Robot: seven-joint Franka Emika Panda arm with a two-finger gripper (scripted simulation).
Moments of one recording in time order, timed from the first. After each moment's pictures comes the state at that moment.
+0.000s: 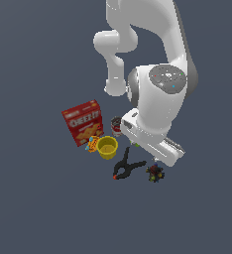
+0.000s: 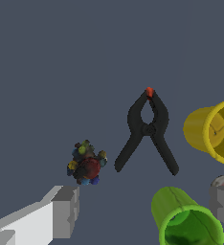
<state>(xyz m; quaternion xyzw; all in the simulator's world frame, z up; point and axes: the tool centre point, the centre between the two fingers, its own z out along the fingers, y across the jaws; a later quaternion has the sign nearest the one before) 0.080 0.101 0.192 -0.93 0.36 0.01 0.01</state>
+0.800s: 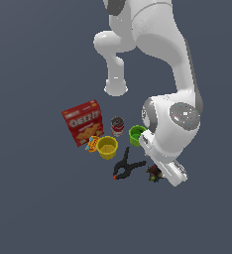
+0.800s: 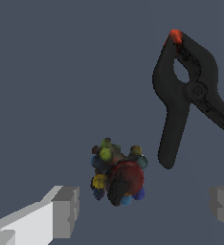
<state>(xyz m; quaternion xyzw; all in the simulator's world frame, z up) 0.099 0.157 0.110 -0.86 0.51 0.00 0.00</state>
